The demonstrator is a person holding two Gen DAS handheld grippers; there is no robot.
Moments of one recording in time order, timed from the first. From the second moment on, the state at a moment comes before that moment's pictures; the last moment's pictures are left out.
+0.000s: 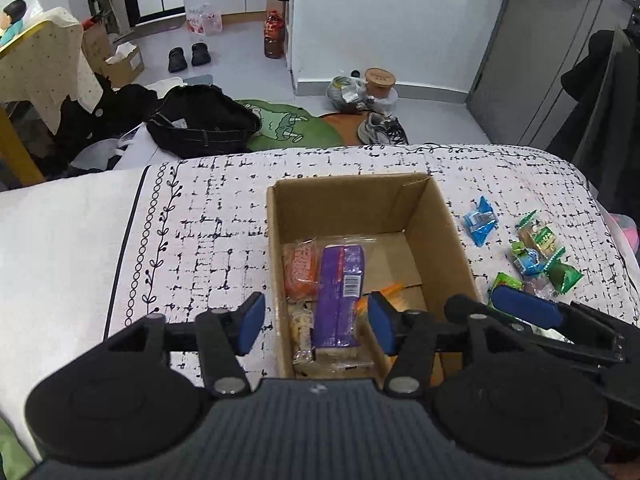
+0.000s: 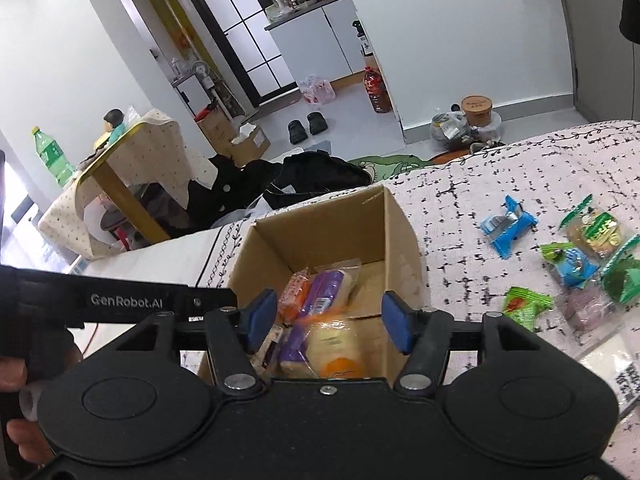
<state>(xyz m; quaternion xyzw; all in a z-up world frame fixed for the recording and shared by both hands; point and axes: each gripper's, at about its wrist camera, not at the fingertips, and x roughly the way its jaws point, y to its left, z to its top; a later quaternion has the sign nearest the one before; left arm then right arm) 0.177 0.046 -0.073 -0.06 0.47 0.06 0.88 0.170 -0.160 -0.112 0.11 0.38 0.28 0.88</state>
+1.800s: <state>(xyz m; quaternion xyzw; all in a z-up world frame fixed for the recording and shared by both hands) 0.195 -0.136 -0.080 0.00 0.47 -0.08 0.88 0.122 -0.365 -0.127 0.13 0.41 0.06 0.90</state>
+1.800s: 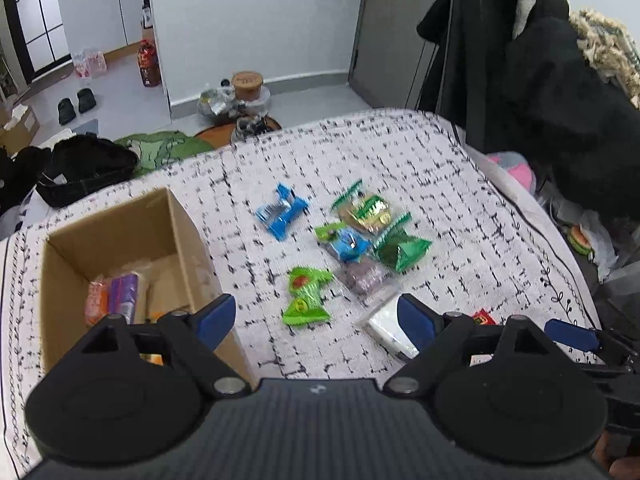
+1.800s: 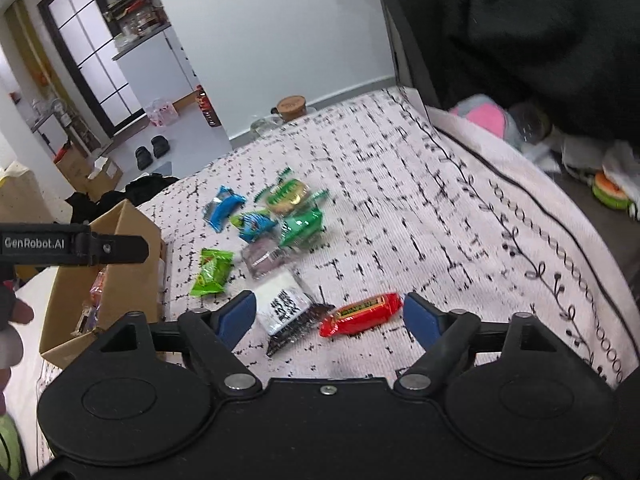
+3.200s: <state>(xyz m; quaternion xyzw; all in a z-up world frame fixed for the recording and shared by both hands) 0.229 -0.209 -0.173 0.03 0.55 -0.06 0.83 0.168 -0.406 -0.207 0.25 0.45 0.04 0.86</state>
